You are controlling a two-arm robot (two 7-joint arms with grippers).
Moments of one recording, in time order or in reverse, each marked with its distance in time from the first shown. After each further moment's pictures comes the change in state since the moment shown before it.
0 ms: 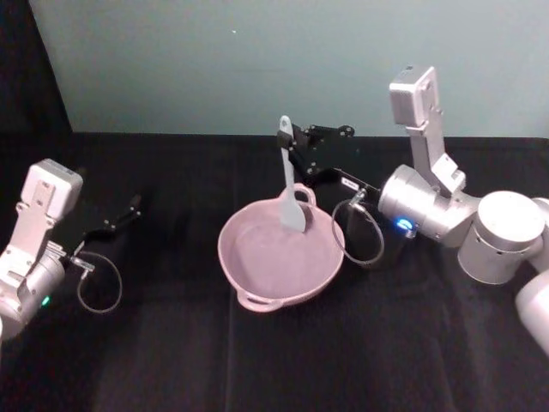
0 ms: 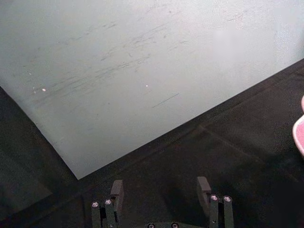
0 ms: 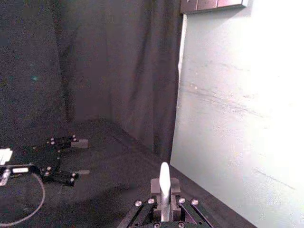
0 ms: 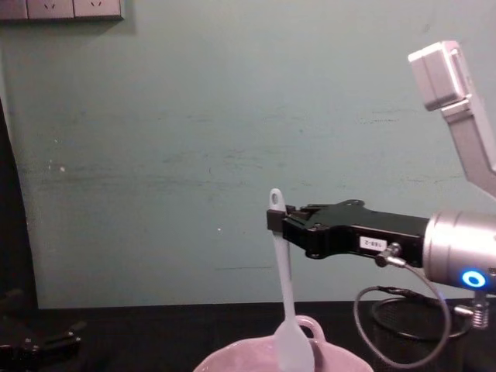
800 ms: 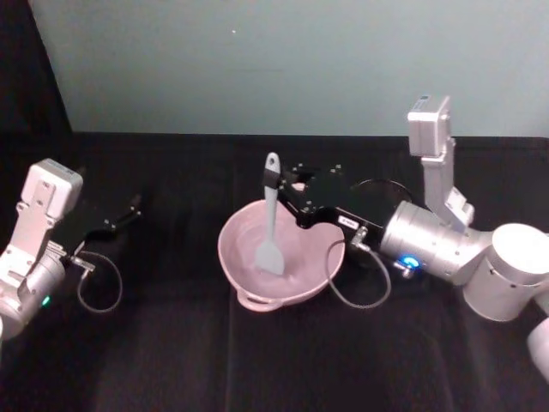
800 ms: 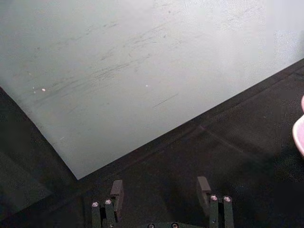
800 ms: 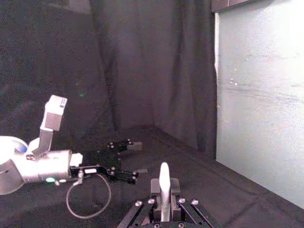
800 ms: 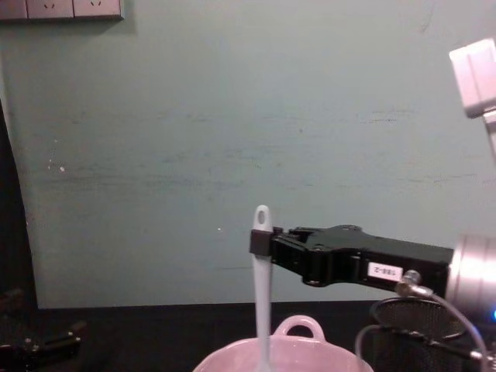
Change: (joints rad) left arm 0.000 0.000 0.000 0.000 0.000 0.000 0.000; right arm -0.127 0.044 0.026 -0.148 0.121 0.066 0.115
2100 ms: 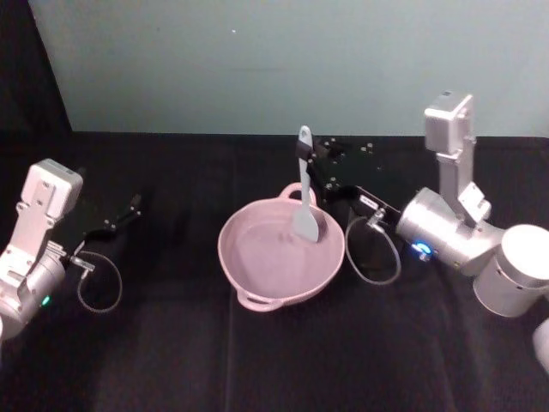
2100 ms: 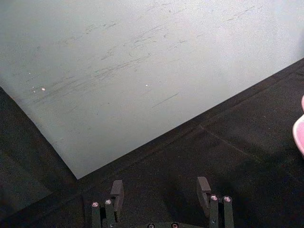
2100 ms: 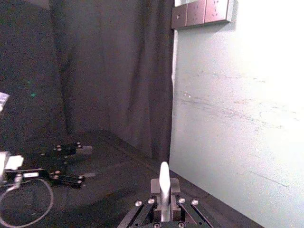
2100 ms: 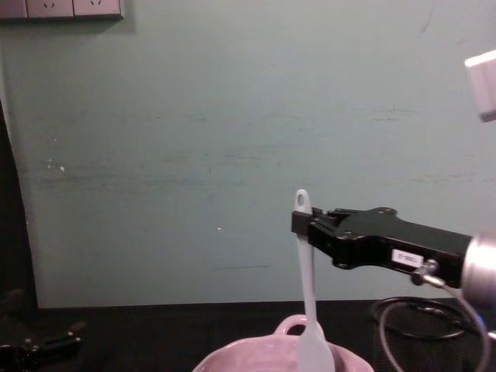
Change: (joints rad) left arm 0.000 0.000 0.000 0.000 0.000 0.000 0.000; right arm -0.013 -0.033 0.075 0.049 -0.125 -0.115 -0.104
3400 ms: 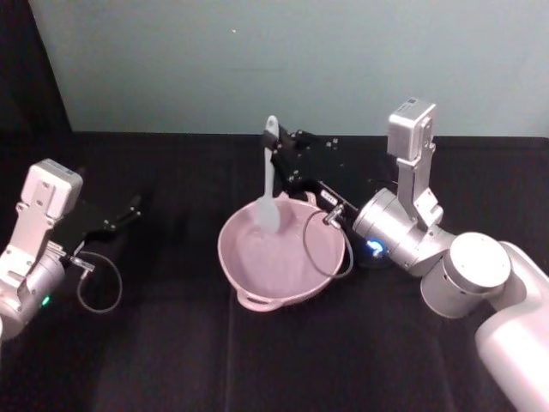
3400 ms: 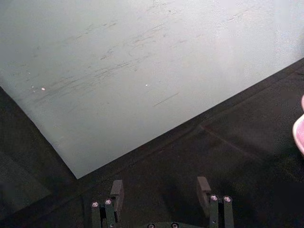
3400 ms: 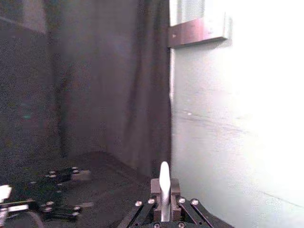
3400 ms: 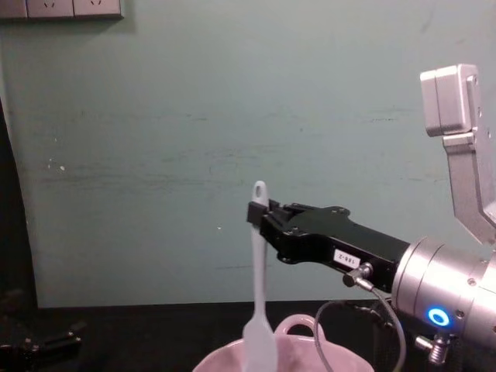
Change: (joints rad) left arm 0.000 0.000 0.000 0.000 0.000 0.000 0.000; right arm 0.043 -0.143 -0.020 0.142 -0.033 -0.133 -0.038
